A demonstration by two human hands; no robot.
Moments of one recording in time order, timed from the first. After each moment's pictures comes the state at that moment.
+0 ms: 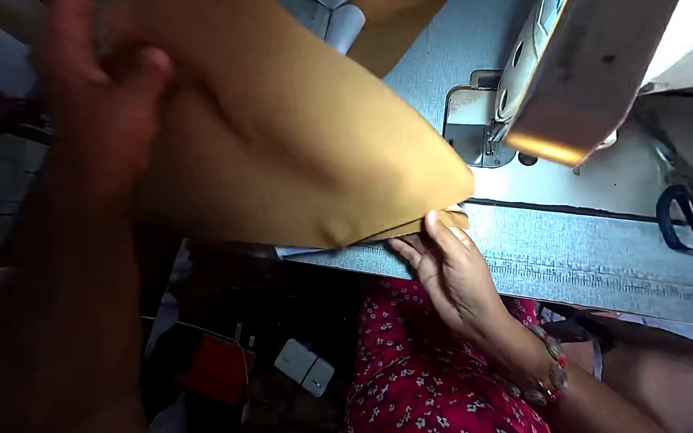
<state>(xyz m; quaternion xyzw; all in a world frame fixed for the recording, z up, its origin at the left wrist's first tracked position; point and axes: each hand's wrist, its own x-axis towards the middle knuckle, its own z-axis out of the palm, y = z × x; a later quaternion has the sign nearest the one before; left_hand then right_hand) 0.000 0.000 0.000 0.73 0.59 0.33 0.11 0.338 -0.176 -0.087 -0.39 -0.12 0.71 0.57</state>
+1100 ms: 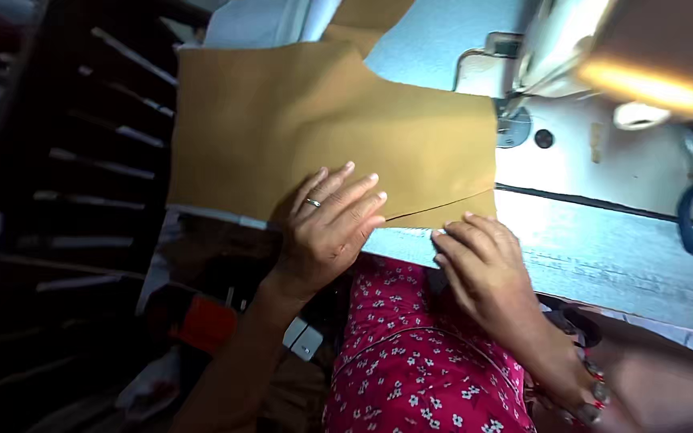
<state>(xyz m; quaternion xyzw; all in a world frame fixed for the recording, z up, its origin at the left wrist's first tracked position) 0.154 -0.153 -0.117 0.84 0.42 0.33 0.03 0.405 -0.205 -0.139 -0.49 -0.81 0.12 0.30</state>
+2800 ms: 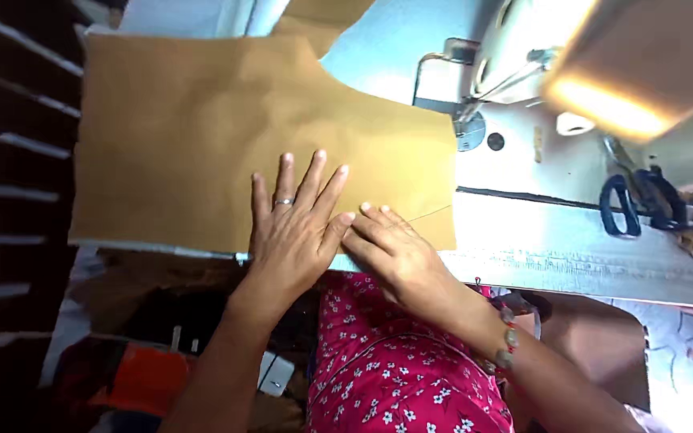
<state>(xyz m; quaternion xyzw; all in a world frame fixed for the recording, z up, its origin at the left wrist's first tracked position) 0.168 -0.138 -0.129 0.83 0.54 0.12 0.09 0.365 -0.174 -0.140 -0.38 -0.85 0.17 0.32</state>
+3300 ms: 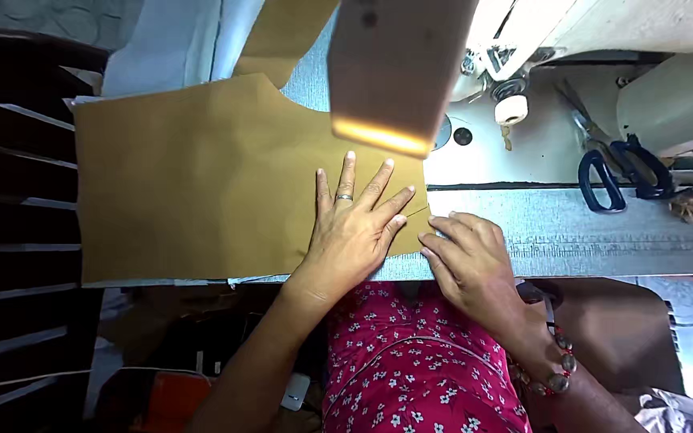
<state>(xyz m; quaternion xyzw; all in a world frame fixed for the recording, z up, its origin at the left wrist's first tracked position) 0.242 -0.122 -0.114 0.89 0.41 0.12 0.13 0.434 -0.212 -0.142 -0.57 -0.76 0.04 0.32</state>
